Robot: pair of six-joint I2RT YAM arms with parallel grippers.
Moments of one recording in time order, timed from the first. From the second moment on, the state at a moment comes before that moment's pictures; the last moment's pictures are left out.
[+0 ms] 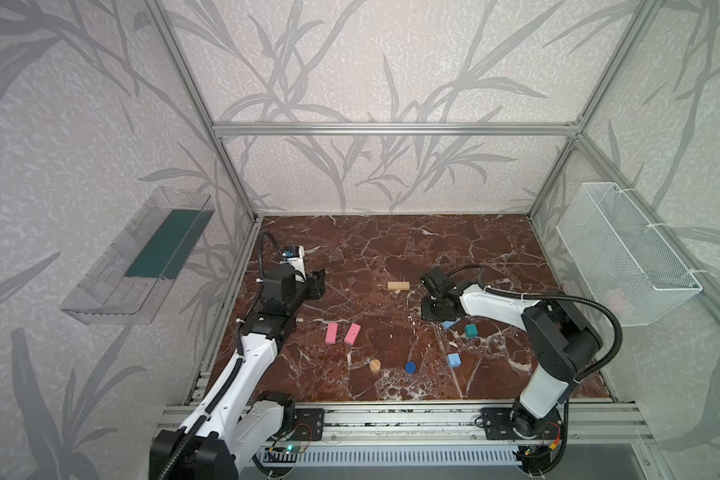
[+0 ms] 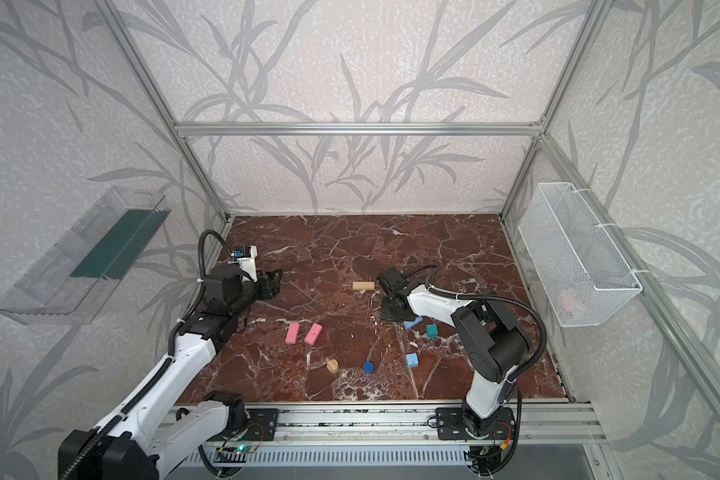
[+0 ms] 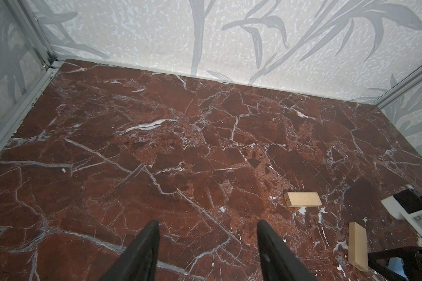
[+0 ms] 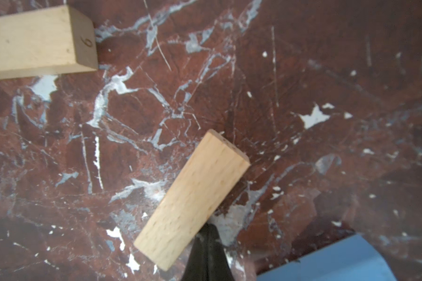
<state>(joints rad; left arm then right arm) -0.14 0.97 0.65 -0.13 0.06 -0.24 0.62 1.76 1.00 -0.46 0.03 0.68</state>
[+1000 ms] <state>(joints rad) -0.14 0.99 0.65 -0.13 0.04 -0.23 0.69 1.72 1.13 -0.58 0.10 0.61</state>
